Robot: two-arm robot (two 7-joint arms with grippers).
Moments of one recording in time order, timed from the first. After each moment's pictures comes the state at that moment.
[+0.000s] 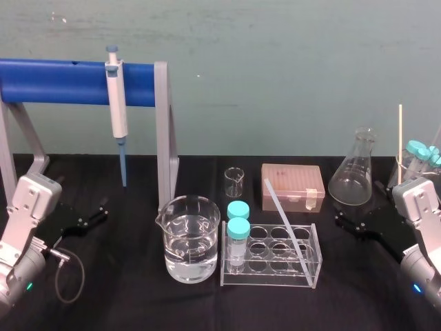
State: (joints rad) left arm -0.20 0.60 0.45 -1.41 -0.25 -0.12 0.03; right arm 0.20 0.60 -0.45 -1.41 0.25 -0.12 -0.03
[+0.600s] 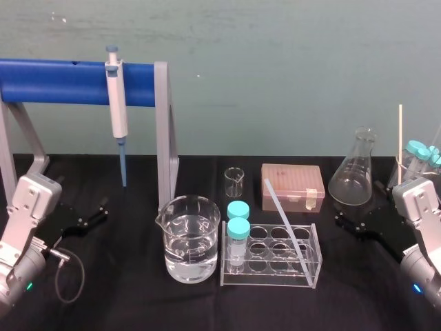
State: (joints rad) left arm -0.20 0.60 0.45 -1.41 -0.25 -0.12 0.03; right arm 0.20 0.60 -0.45 -1.41 0.25 -0.12 -0.03
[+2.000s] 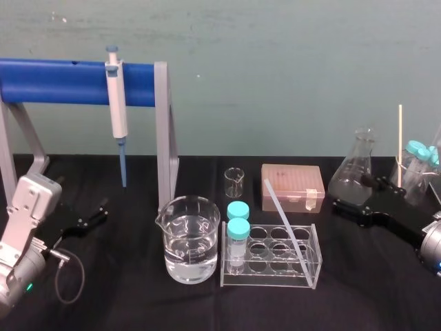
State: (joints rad) left arm -0.20 0.60 0.45 -1.41 -0.25 -0.12 0.03; right arm 0.16 0.67 -0.30 -1.59 0.60 0.12 0.30
